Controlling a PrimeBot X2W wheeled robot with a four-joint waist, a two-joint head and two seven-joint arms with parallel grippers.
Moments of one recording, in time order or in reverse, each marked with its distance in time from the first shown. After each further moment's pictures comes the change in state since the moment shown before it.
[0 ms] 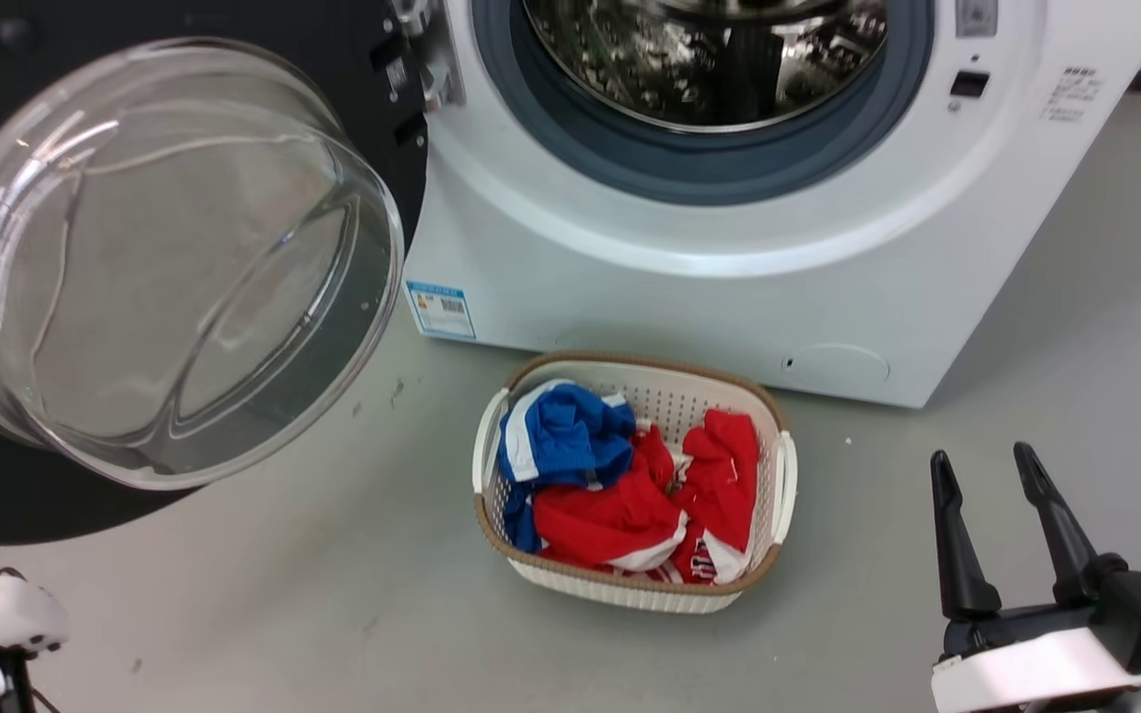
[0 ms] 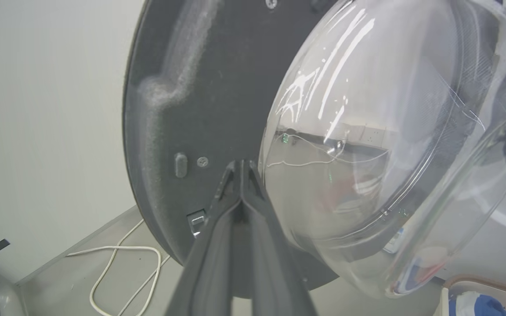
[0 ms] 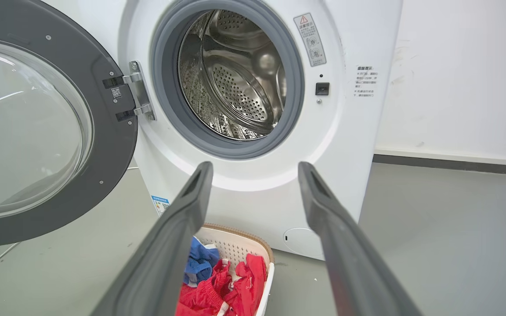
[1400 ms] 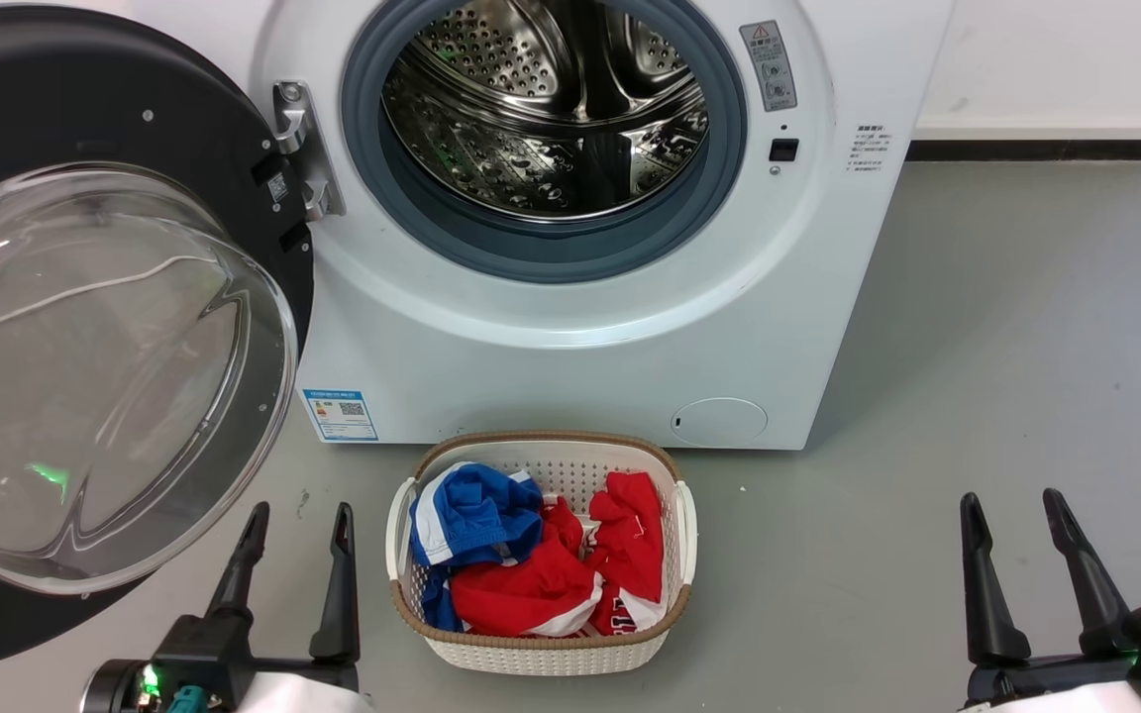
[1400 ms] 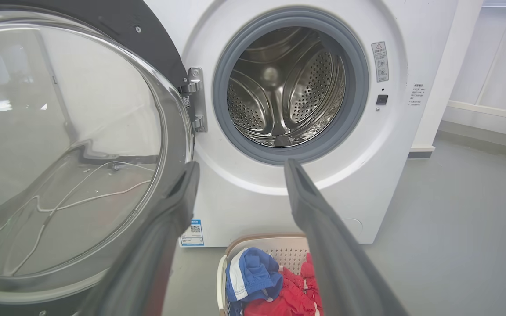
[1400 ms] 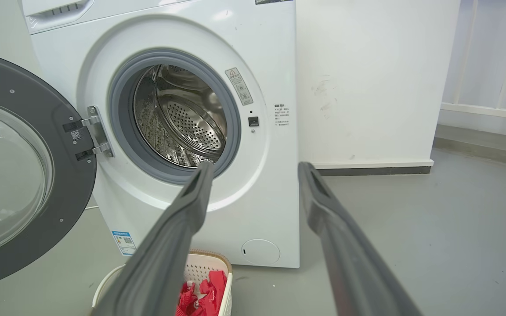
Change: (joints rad) left arm 0.295 -0.169 -0.494 -0.325 -0.005 0.025 0.000; right arm 0.114 0.000 -0.023 -0.077 0.050 0.000 0.000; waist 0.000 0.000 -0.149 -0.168
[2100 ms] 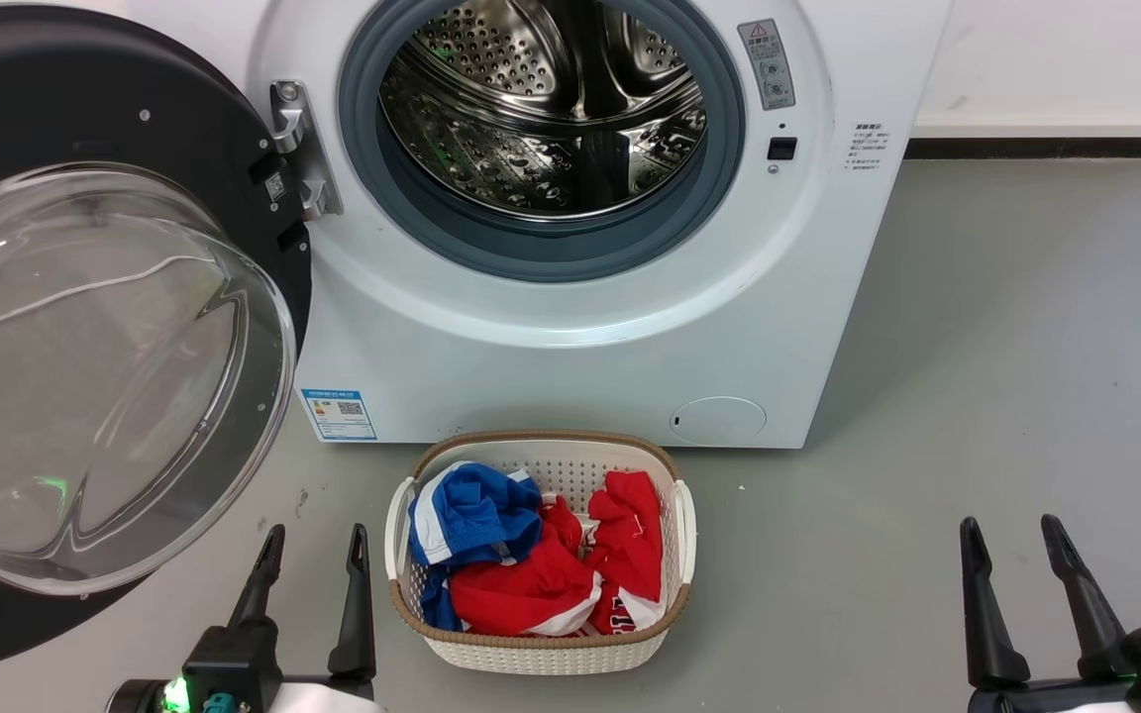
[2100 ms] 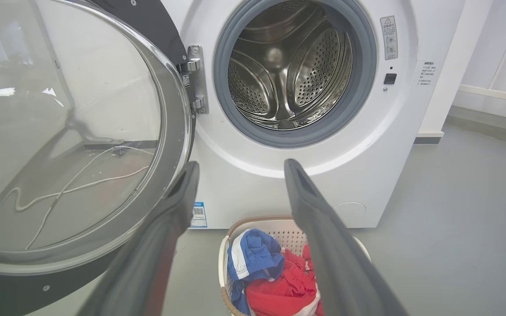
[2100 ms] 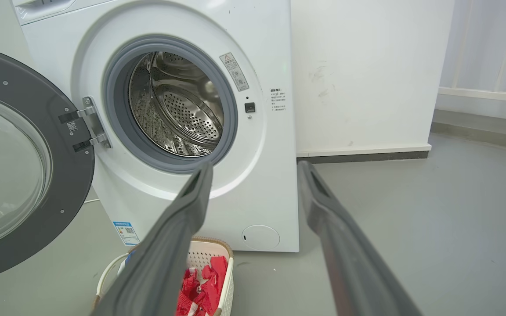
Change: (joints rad) left arm 0.012 0.000 -0.049 0.040 0.009 0.069 0.000; right arm 0.035 0.000 -0.002 0.006 0.018 0.000 0.000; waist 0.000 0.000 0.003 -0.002
